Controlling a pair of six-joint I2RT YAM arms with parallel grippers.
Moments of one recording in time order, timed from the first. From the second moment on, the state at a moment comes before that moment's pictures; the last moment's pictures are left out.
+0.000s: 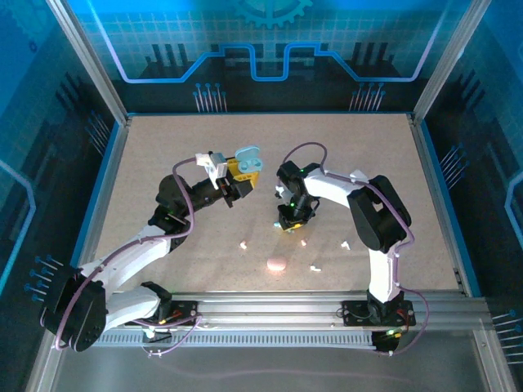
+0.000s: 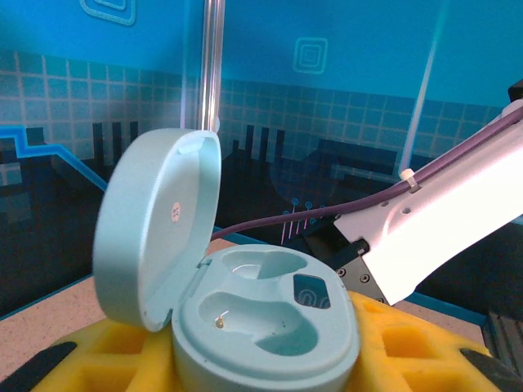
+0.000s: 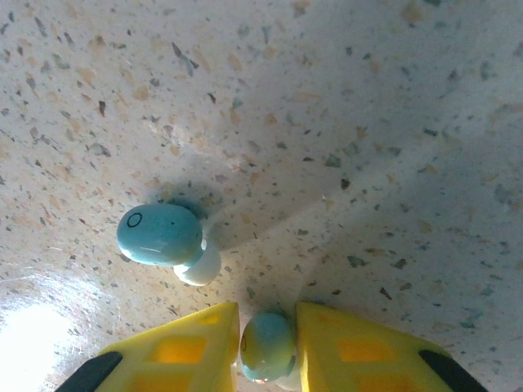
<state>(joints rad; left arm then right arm) -0.45 1.14 0.62 0.73 0.55 -0.21 0.58 1.98 1.34 -0.92 -0.26 0.22</state>
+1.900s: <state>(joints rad) -0.50 1.29 0.57 0.70 0.54 -0.05 0.32 1.57 1.34 -0.46 -1.26 0.58</state>
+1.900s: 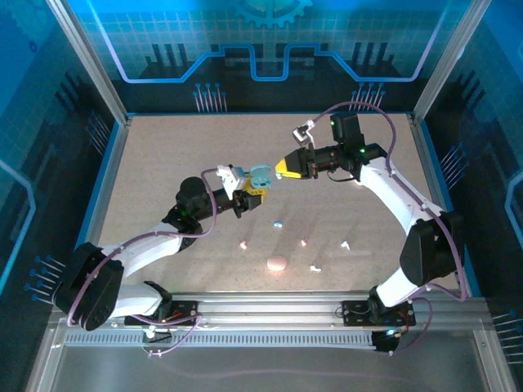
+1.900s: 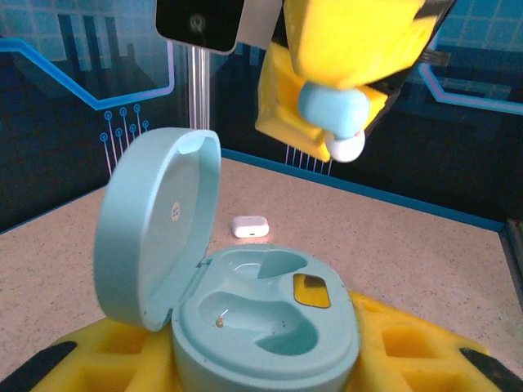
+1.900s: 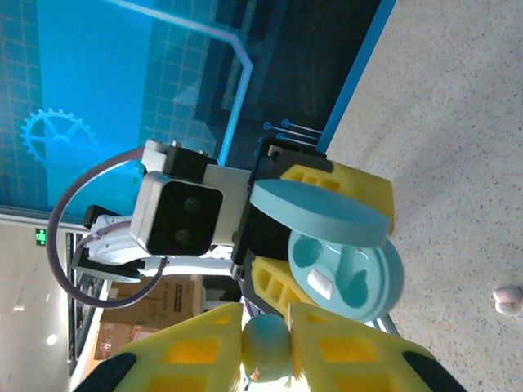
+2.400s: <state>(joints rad) -0.55 1.40 0.62 0.79 0.49 -0.06 0.32 1.52 1.31 -0.39 -1.20 0.66</state>
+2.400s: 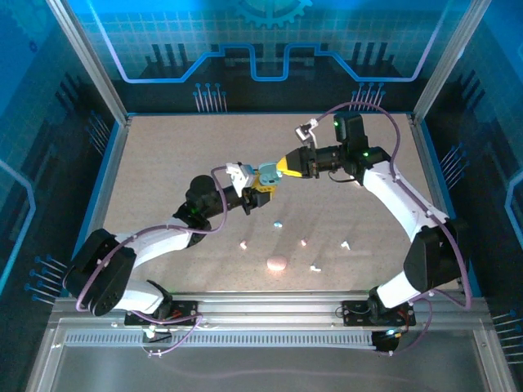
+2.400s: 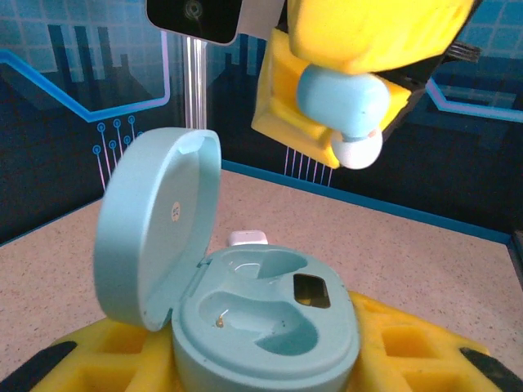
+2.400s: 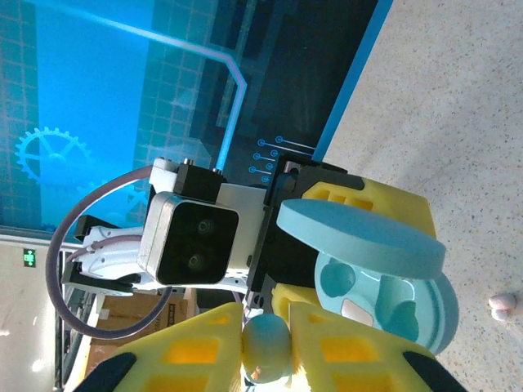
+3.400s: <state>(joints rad) -0.58 1.45 0.67 0.85 0.49 -0.07 0.32 1.46 1.28 -0.38 -1.15 0.68</state>
